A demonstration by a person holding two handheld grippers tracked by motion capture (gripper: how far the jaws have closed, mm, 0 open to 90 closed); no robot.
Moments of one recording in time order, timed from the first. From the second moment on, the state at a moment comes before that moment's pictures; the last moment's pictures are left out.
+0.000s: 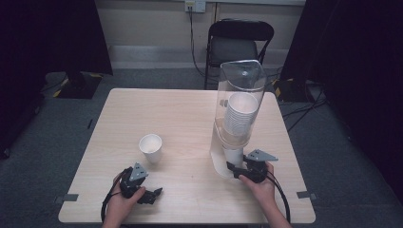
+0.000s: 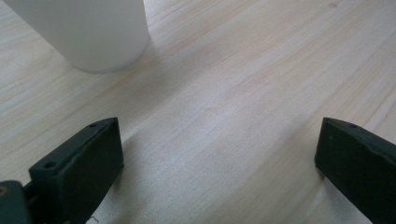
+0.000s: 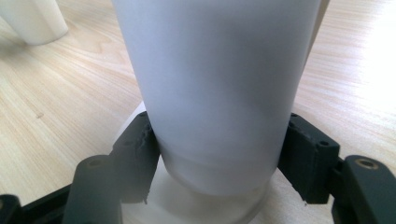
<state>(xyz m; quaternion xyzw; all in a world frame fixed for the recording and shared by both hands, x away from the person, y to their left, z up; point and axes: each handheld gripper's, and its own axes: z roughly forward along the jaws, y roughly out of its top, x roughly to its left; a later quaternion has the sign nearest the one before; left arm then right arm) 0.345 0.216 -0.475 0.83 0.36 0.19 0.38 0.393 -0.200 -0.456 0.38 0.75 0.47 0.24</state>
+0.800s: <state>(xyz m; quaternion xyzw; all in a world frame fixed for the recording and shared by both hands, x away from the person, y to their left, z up) 0.346 0.216 -0.475 0.83 0.36 0.19 0.38 0.394 -0.264 -0.453 0.42 0.76 0.43 0.26</state>
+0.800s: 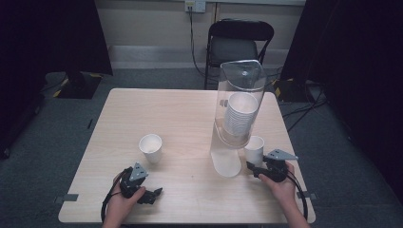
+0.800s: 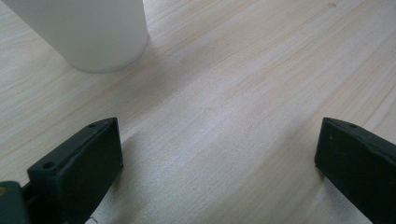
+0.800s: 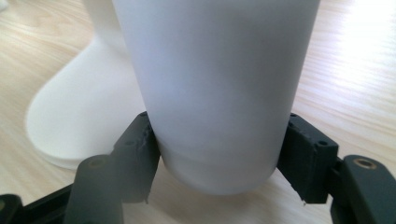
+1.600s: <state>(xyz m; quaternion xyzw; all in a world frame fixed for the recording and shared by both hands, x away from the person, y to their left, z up) 0.346 0.216 -0.475 0.83 0.36 0.19 0.38 0.398 -0.274 -0.457 0.45 0.77 0.39 0.24</state>
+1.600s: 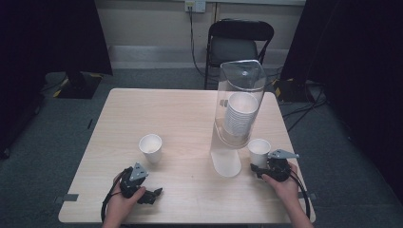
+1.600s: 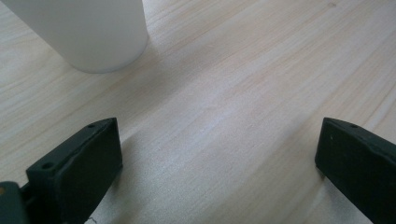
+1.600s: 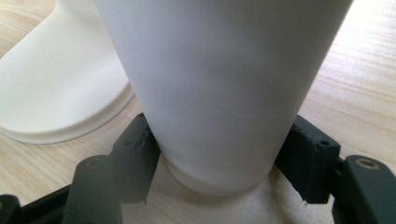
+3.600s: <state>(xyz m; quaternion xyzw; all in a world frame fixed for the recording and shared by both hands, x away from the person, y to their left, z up) 0.346 0.216 -0.475 0.83 0.36 0.19 0.38 0.367 -0.289 -0.448 0.42 0.78 0.38 0.27</state>
